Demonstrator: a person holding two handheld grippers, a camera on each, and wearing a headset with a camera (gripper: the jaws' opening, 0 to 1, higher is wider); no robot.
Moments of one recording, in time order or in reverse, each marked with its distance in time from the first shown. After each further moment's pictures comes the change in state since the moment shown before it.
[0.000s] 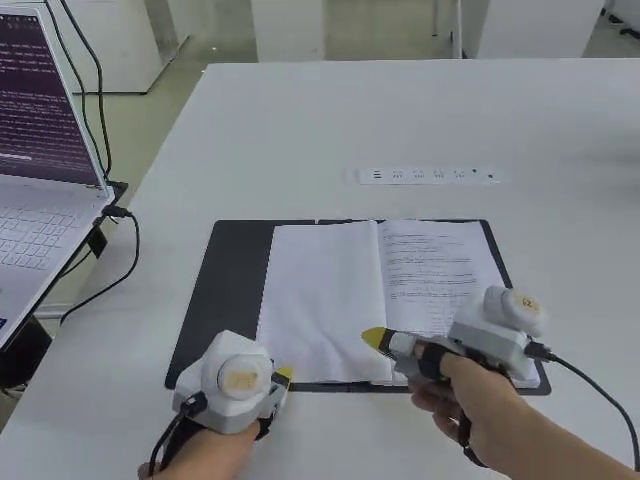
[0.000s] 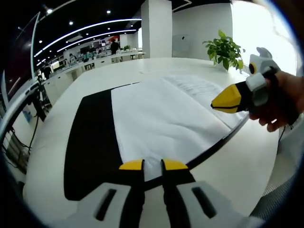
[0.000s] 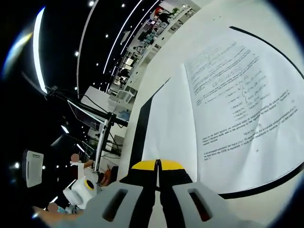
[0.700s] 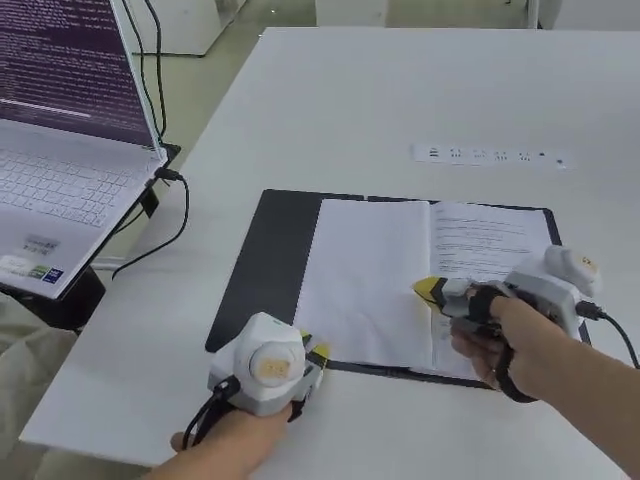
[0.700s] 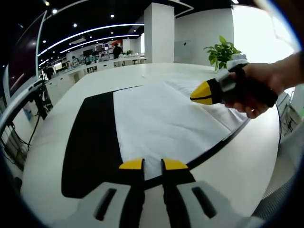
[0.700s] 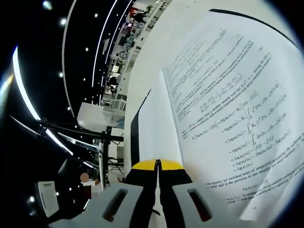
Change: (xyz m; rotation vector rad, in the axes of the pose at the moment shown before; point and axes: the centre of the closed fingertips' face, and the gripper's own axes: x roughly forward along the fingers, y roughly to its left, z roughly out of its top) left arm 0.003 0.003 0.000 -0.035 -0.032 0.003; right arm 0.038 -0.026 0.049 0.238 0.012 -0.025
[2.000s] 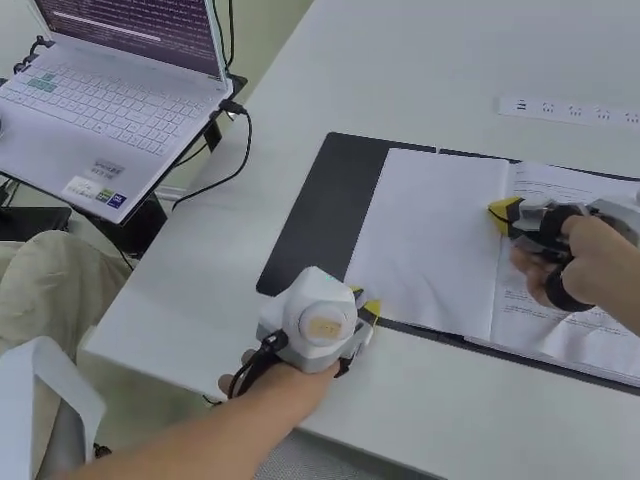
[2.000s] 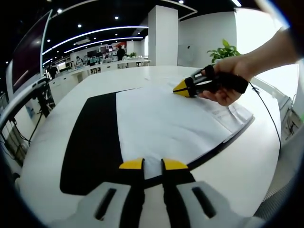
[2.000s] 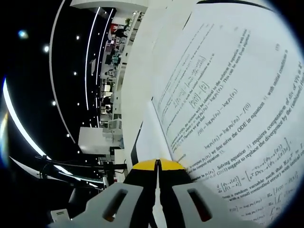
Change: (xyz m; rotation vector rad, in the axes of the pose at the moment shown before) left arm 0.000 0.001 -0.001 -0.024 -0.029 0.023; right arm 0.049 -0.001 0.072 0.182 -0.107 -0.014
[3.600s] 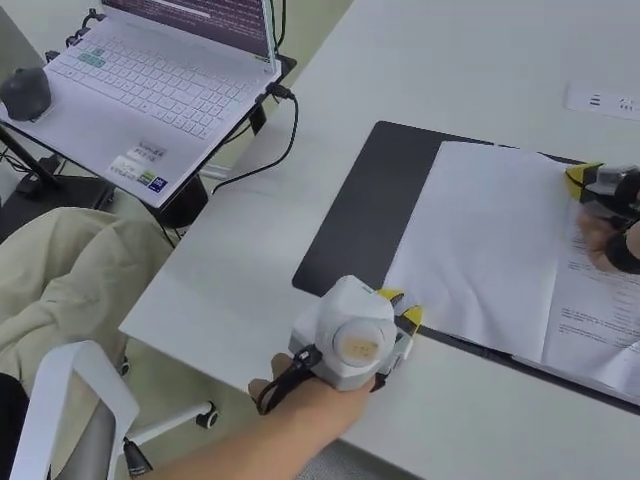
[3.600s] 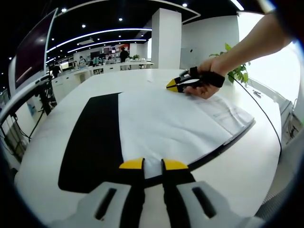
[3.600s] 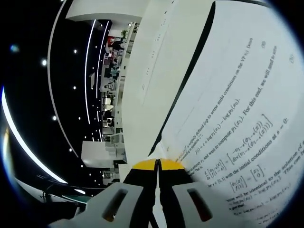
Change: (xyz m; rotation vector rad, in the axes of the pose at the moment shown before) left arm 0.001 0.002 -0.001 -0.029 -0.028 0.012; right arm 0.038 0.012 0.053 0.071 -0.095 0.016
